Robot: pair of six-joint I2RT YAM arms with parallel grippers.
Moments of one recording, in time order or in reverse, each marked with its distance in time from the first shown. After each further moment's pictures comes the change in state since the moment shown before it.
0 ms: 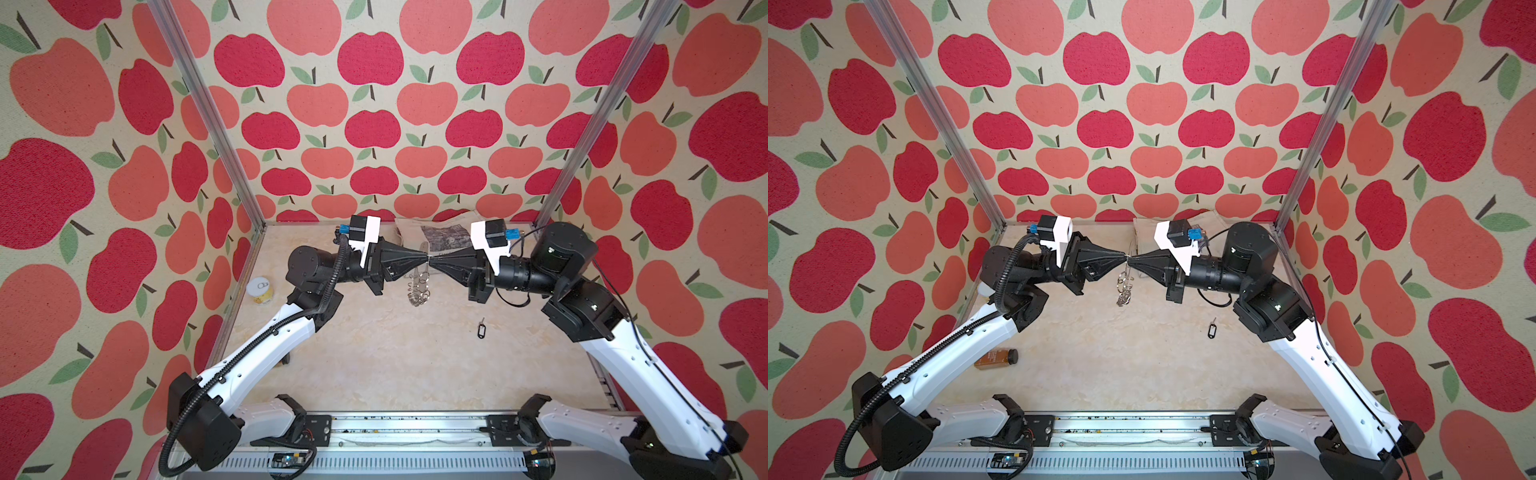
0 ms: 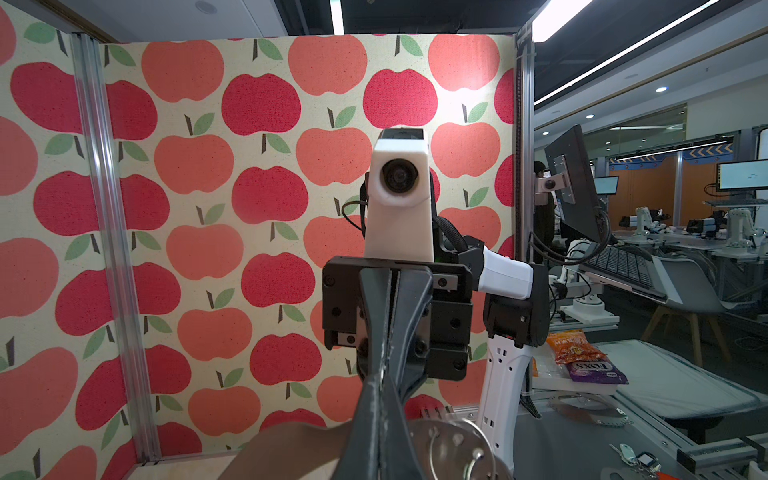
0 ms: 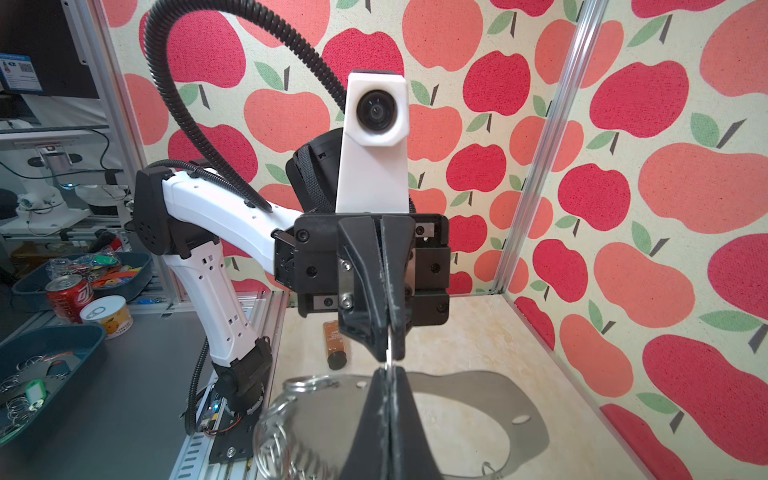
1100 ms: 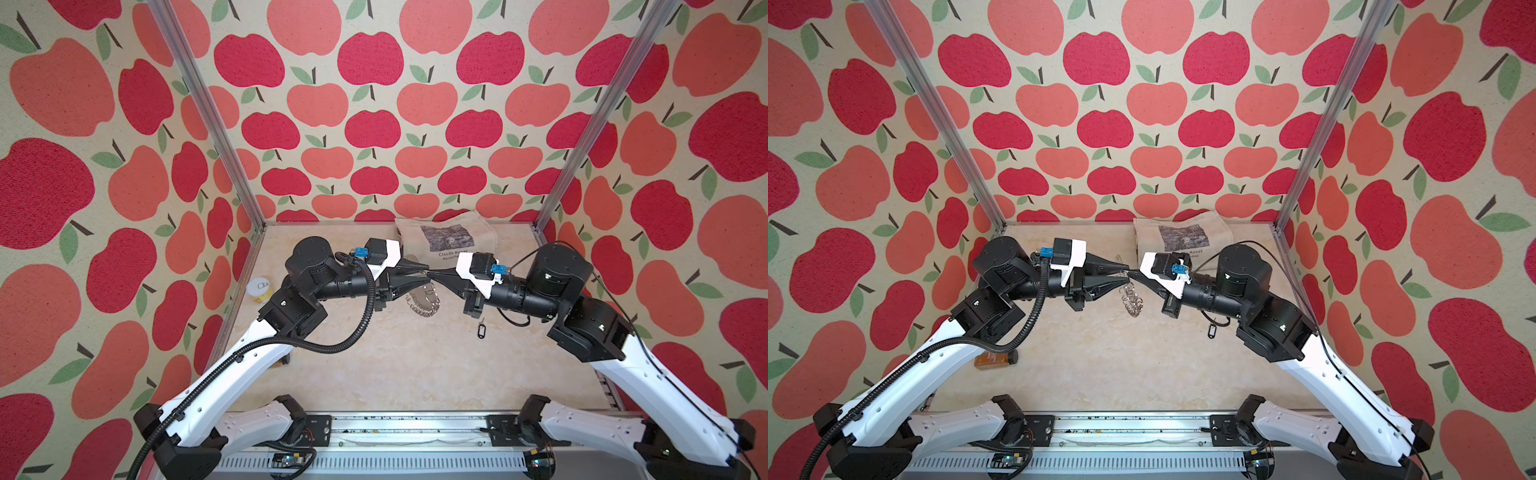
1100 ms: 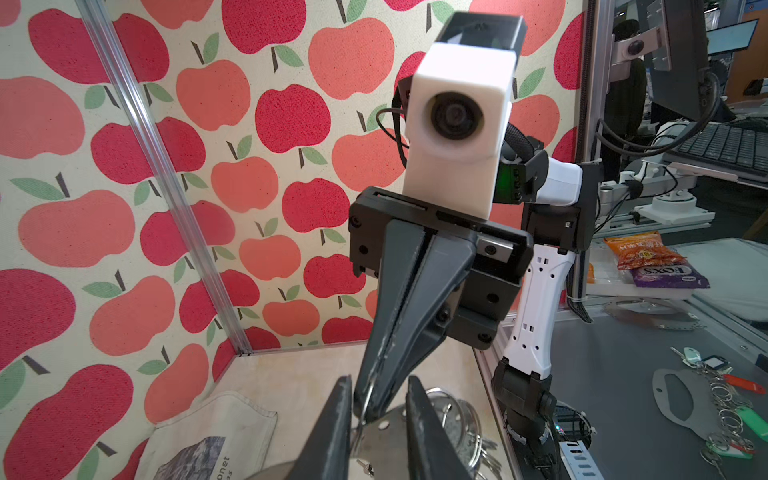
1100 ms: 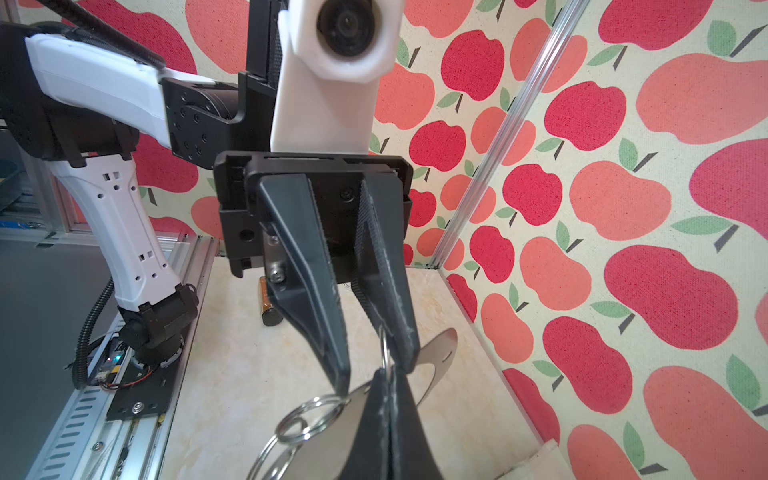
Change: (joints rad) left arm -0.101 -0.138 0.144 -0.821 -0.190 0.603; right arm 0.181 -0.081 -0.065 -0.090 0.354 -0.282
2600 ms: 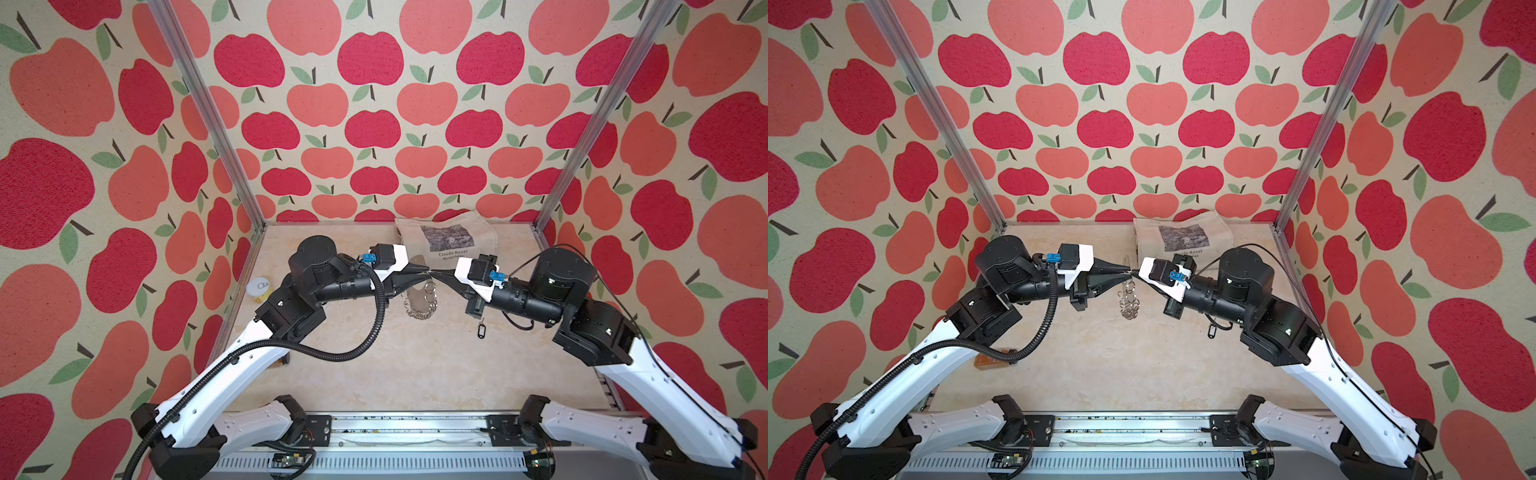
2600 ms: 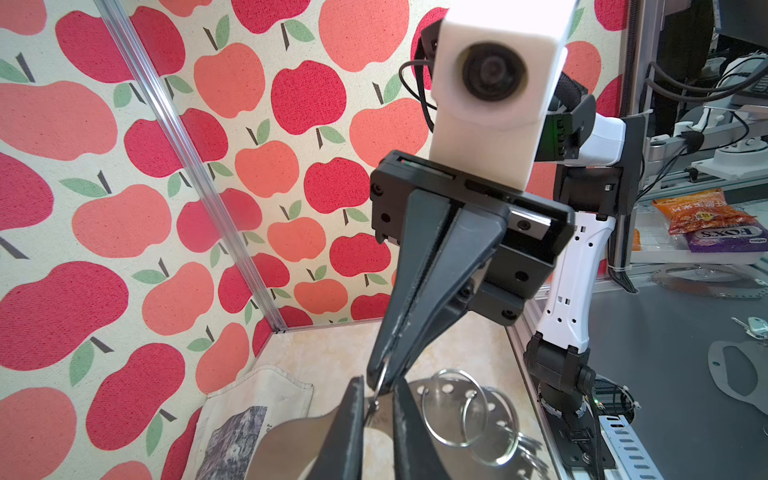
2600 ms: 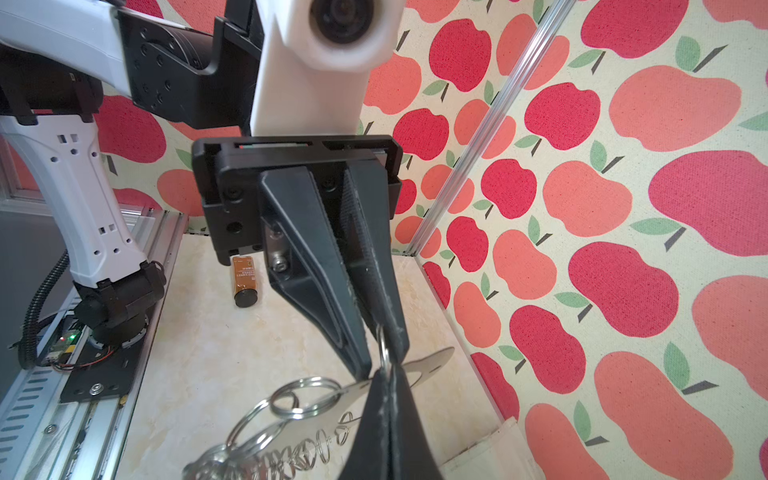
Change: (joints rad) left arm -0.034 0.001 0.040 -0.112 -0.101 0.132; right arm 0.030 -0.010 0.013 -0.043 0.095 -0.073
